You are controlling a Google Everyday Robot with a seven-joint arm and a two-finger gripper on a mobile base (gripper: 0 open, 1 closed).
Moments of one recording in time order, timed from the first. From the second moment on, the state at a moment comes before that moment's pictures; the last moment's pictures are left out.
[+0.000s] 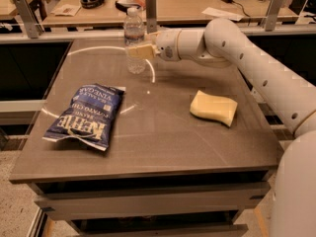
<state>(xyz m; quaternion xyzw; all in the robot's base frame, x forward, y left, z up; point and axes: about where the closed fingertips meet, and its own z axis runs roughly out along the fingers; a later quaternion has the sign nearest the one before) 0.750 0.054 0.897 -0.43 0.64 0.33 0.54</state>
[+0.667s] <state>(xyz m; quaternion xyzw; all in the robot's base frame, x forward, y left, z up) 0.745 0.028 0.898 -0.44 0.64 0.36 0.53</state>
